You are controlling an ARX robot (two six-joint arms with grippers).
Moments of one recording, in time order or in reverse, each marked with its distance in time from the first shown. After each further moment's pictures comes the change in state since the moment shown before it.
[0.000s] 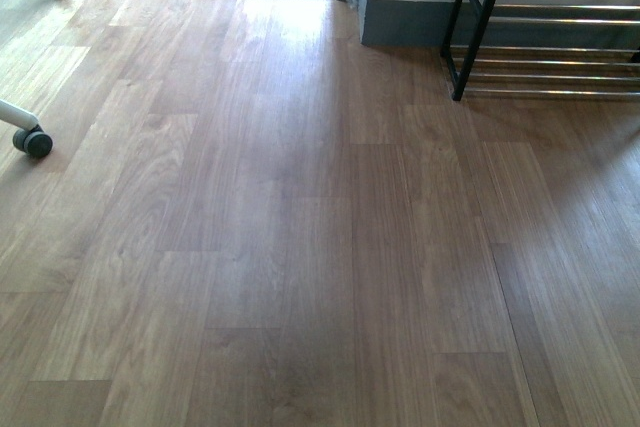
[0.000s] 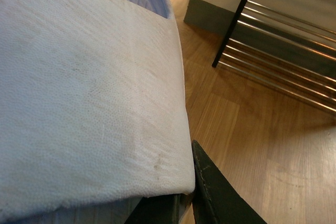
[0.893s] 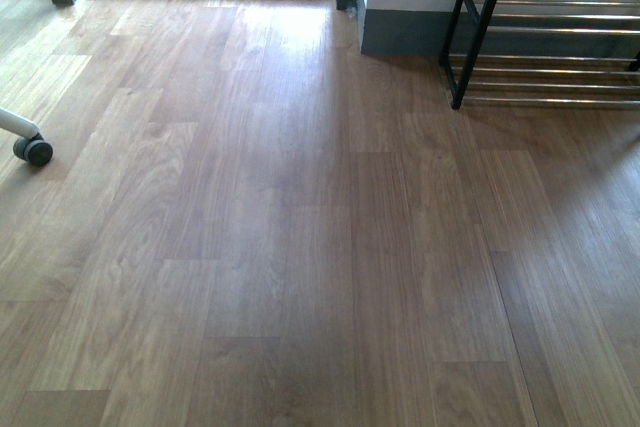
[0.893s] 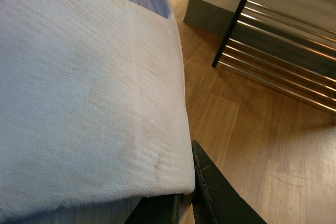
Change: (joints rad) left arm 0.000 0.000 0.000 0.000 0.000 0.000; right arm 0.000 0.000 0.000 0.000 0.000 0.000
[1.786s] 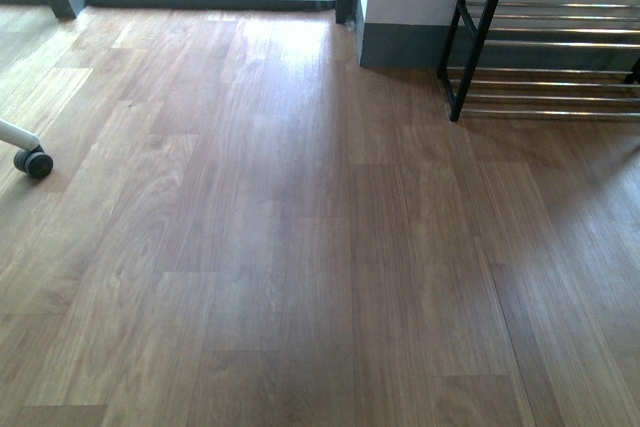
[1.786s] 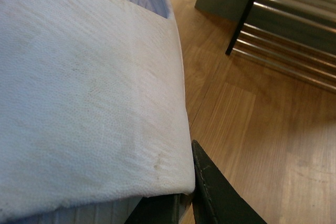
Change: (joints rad) left arm 0.000 0.000 0.000 0.000 0.000 0.000; right arm 0.017 0.112 0.033 0.065 0.013 0.008
